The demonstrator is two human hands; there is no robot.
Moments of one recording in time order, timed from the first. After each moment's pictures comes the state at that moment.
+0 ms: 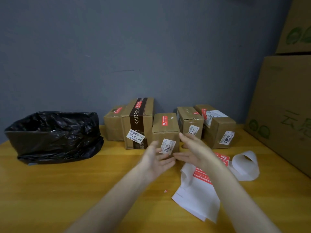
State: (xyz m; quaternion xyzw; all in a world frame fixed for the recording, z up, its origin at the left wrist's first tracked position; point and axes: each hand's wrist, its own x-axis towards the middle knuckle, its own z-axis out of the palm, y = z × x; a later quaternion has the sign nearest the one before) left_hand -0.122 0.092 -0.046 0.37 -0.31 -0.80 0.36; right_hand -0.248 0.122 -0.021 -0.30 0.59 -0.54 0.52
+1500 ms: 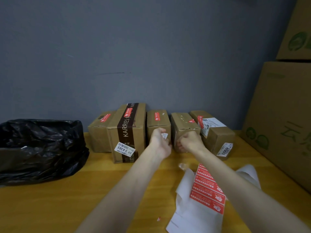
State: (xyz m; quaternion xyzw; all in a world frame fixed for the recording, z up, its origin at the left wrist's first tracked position) left_hand -0.196 0.014 -0.003 0.34 -0.21 -0.82 0.40; right_hand -0.307 0.018 -0.034 -0.43 0.77 -0.41 0.23
